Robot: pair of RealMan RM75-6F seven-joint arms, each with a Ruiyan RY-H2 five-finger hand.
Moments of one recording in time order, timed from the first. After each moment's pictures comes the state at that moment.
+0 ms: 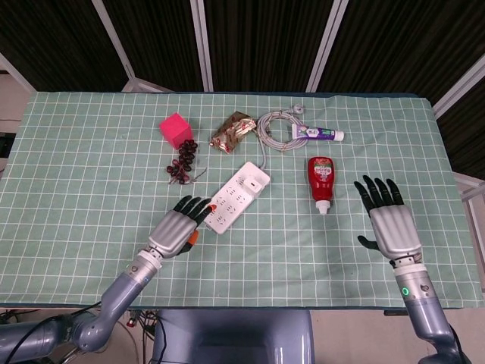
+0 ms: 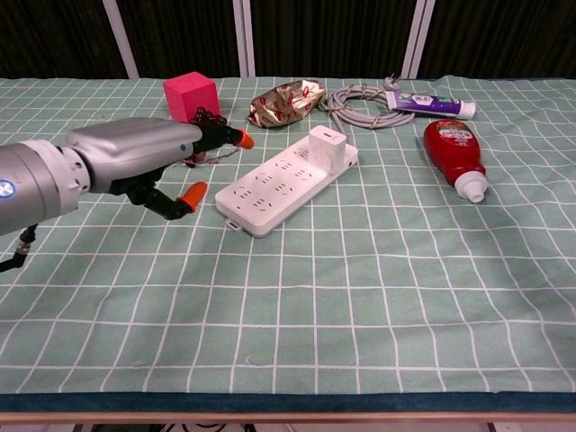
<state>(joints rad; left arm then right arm) -0.66 -1.55 -0.22 -1.73 1.11 0.89 0.66 0.36 -1.14 0.24 -1.90 -1.25 1.21 -0.53</state>
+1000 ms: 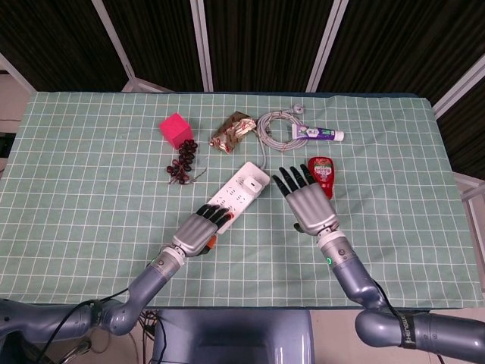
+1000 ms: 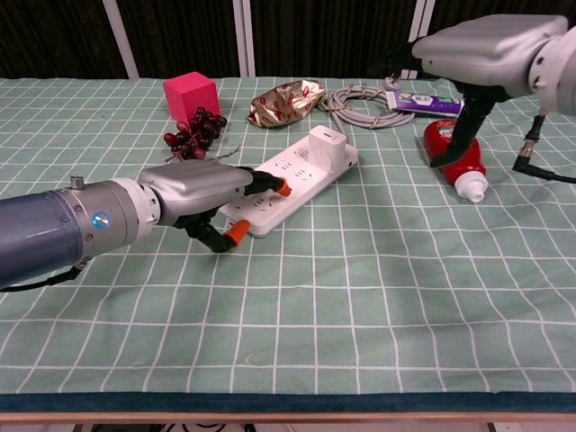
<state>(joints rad) -0.81 -1.69 -0.18 -1.53 1.01 0.82 0.61 0.77 -1.35 0.29 -1.87 -0.85 1.04 -0.94</state>
